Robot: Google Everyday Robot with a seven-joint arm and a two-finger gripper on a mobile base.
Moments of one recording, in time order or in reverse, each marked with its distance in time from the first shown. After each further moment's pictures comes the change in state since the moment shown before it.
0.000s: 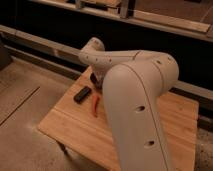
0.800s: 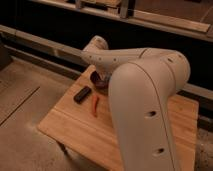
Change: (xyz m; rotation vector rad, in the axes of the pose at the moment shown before) arm 0.019 -0.019 -0.021 0.047 0.009 0.089
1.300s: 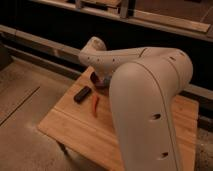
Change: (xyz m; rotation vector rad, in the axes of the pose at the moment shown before) arm 0.022 -0.003 -0.007 0.017 0.038 0.080
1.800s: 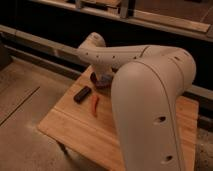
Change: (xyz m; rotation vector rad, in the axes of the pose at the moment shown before) arm -0.003 0.023 -0.028 -0.029 -0.012 0.008
